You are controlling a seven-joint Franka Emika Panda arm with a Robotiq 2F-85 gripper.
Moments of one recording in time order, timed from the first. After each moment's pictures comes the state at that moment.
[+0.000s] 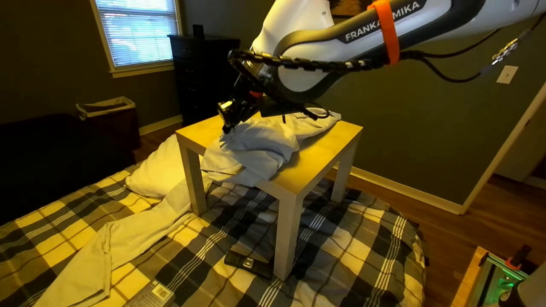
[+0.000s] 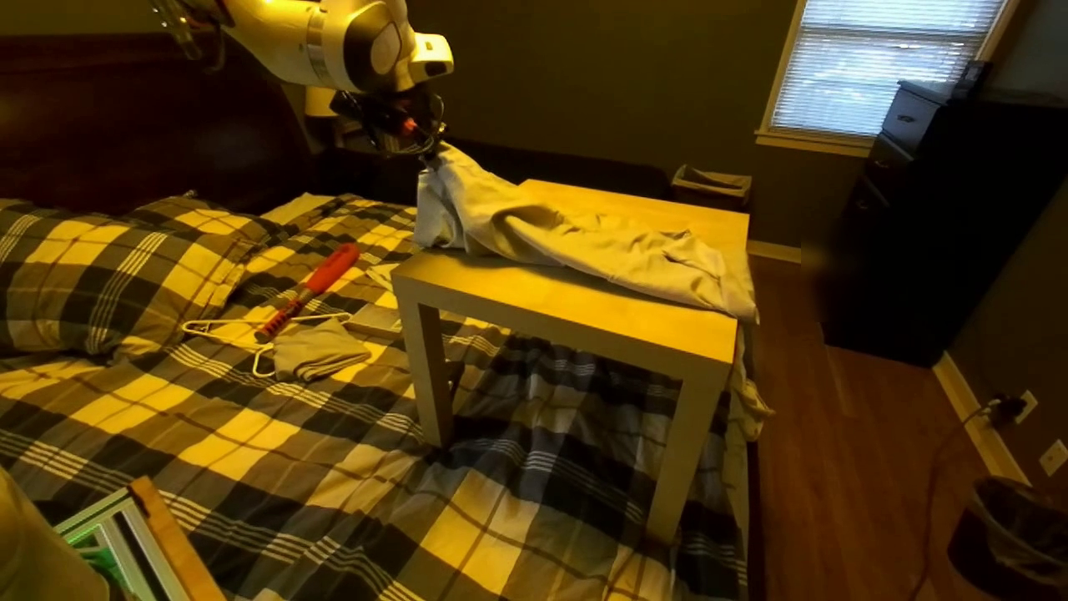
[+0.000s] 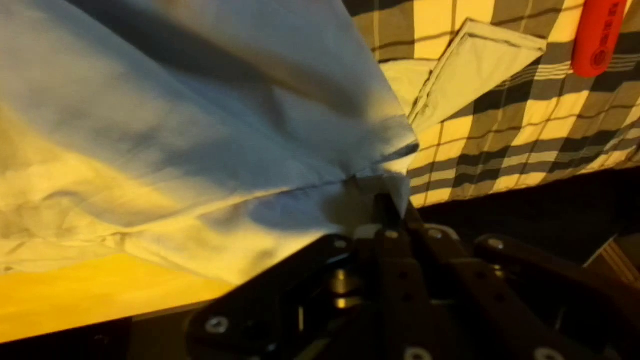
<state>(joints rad) 0.21 0.19 0.21 -1.90 -0.02 2.66 0.25</state>
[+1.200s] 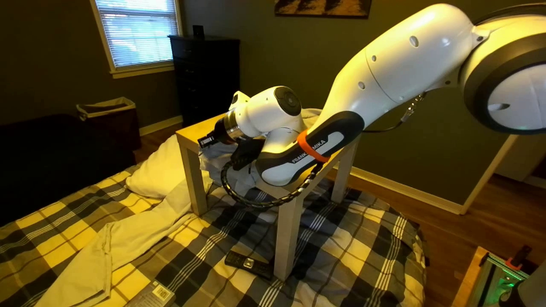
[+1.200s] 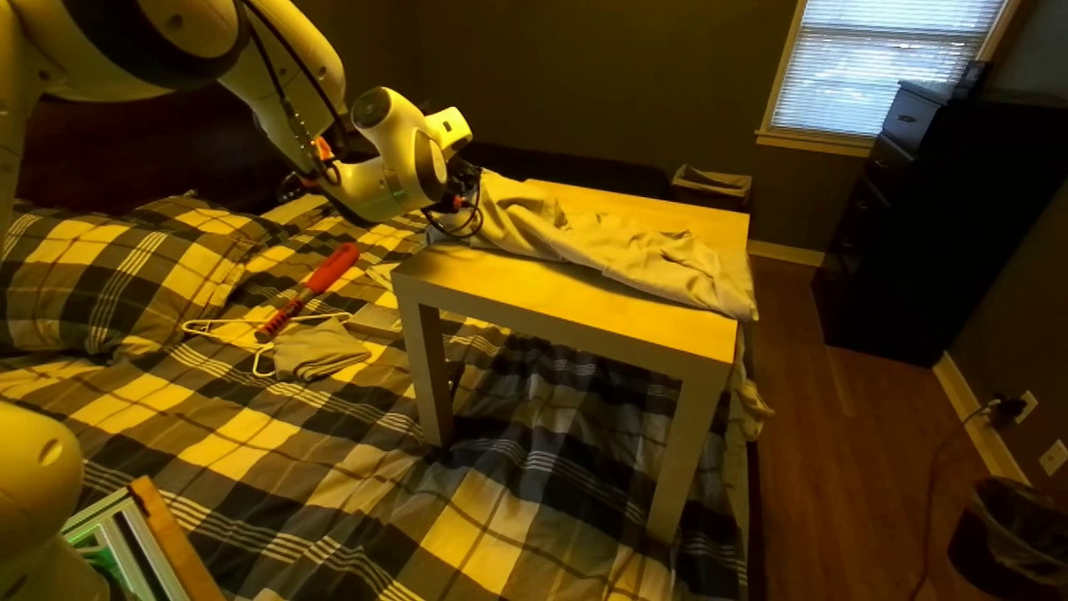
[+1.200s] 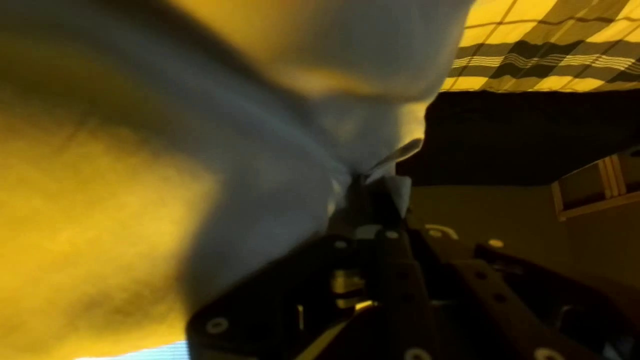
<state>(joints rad) 0.58 0.64 -0.29 -1.73 -0.35 3.35 0.50</state>
